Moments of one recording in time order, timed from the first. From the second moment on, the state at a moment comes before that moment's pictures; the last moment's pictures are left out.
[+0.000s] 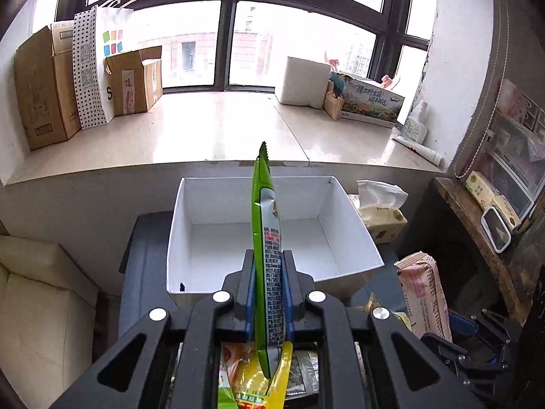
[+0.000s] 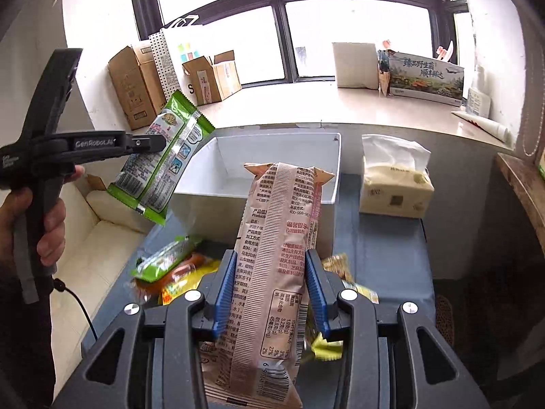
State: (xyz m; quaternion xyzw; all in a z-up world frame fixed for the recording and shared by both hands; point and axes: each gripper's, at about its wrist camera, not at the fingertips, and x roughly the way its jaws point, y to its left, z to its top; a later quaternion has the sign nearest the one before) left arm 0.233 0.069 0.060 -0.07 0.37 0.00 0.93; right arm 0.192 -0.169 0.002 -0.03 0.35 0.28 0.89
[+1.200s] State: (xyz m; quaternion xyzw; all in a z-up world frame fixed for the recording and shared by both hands) left arm 0.282 0.107 0.041 -0.06 0.34 0.00 0.94; right arm 0.314 -0.113 0.024 -0.05 0.33 0.23 0.91
